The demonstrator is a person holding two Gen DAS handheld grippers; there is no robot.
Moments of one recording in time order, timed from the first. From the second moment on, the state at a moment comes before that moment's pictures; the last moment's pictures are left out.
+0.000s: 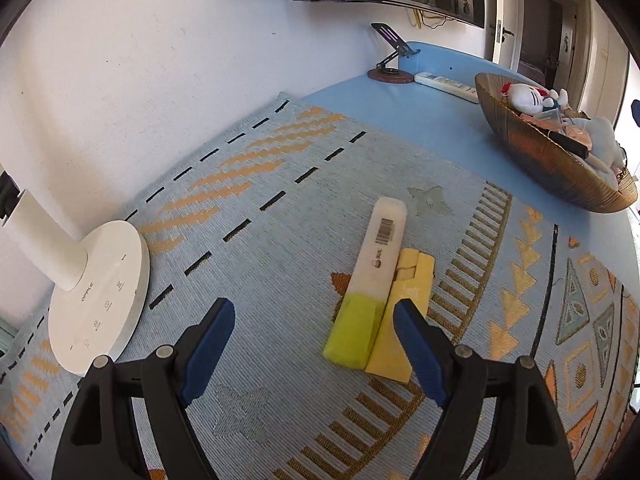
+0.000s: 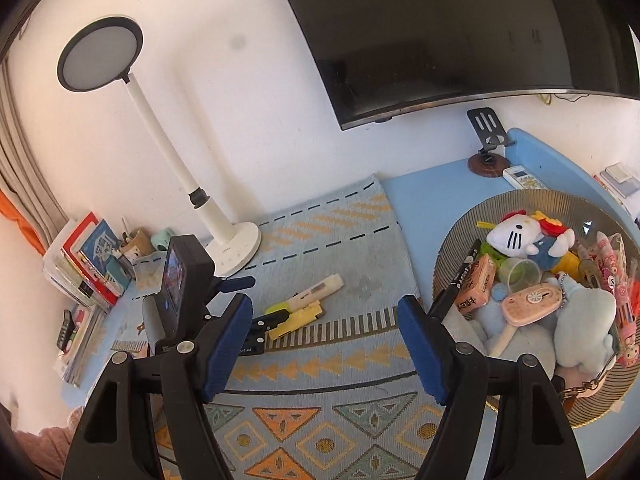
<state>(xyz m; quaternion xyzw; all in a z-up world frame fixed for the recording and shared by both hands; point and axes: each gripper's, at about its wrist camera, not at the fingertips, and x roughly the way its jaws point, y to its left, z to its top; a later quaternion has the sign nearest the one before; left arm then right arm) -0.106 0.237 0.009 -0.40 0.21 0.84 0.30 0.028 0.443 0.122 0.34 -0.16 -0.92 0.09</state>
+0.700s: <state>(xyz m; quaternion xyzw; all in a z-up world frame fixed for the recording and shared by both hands) -0.129 0.253 -0.001 -0.44 0.16 0.83 0.32 0.004 0.423 0.096 0.39 -0.17 -0.90 0.10</state>
